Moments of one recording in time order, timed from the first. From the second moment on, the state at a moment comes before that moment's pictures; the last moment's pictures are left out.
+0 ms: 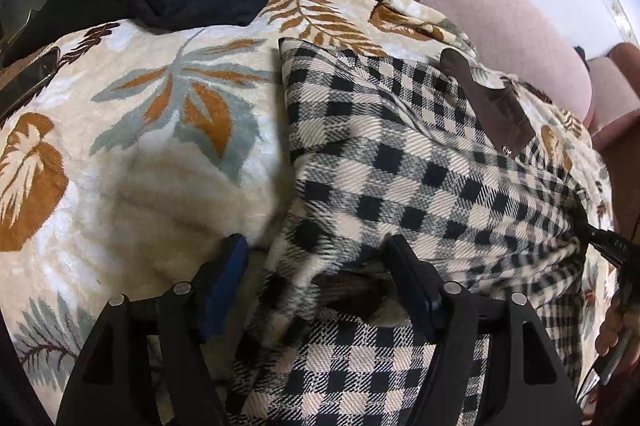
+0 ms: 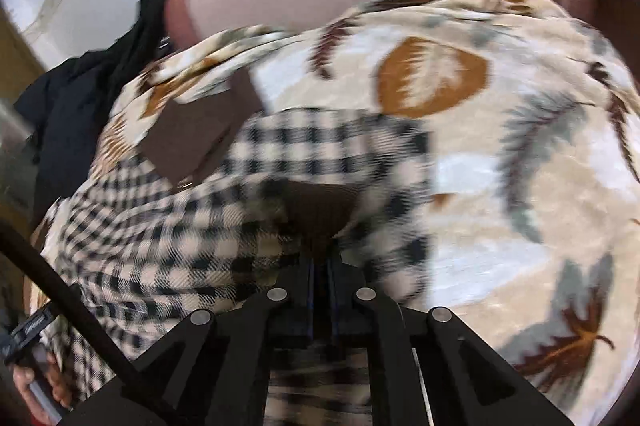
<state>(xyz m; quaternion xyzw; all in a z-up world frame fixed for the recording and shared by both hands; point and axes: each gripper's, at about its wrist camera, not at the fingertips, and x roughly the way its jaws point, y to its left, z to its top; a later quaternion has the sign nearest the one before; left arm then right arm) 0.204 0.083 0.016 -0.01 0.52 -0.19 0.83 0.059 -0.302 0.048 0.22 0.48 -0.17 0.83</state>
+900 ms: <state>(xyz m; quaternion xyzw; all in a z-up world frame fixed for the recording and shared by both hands) 0.131 0.168 0.013 -0.12 0.55 -0.29 0.78 -0.121 -0.296 0.024 0.38 0.45 -0.03 0.81</state>
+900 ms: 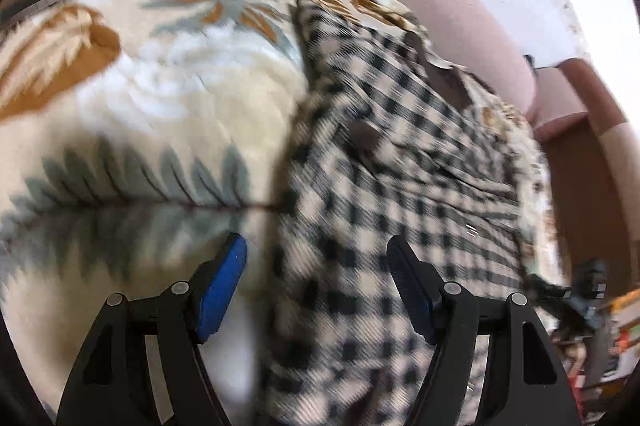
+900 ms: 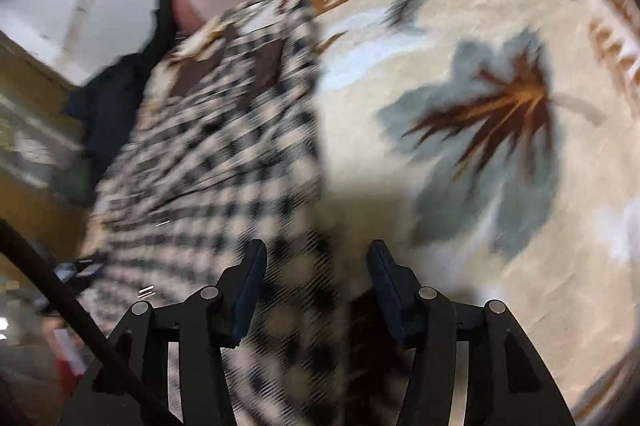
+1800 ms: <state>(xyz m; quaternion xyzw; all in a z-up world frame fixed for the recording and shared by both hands) -0.018 0.240 -0.010 -0.21 0.57 -0.32 0.73 -0.219 -0.217 -0.009 0.49 0.42 0.17 0.75</state>
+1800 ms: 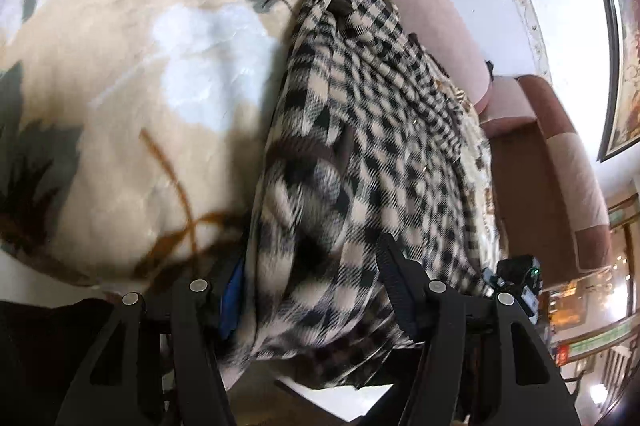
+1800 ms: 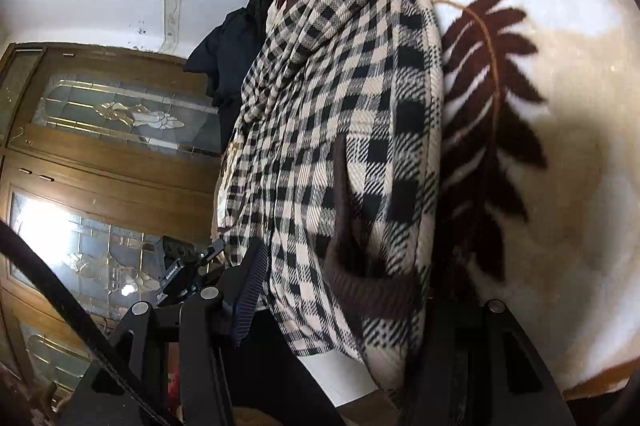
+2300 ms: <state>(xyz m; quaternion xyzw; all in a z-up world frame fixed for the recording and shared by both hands) -0.054 0.227 -0.018 -0.15 0.58 -0.30 0.74 -0.243 -0.179 -0.018 0.46 0.45 0.19 0.74</state>
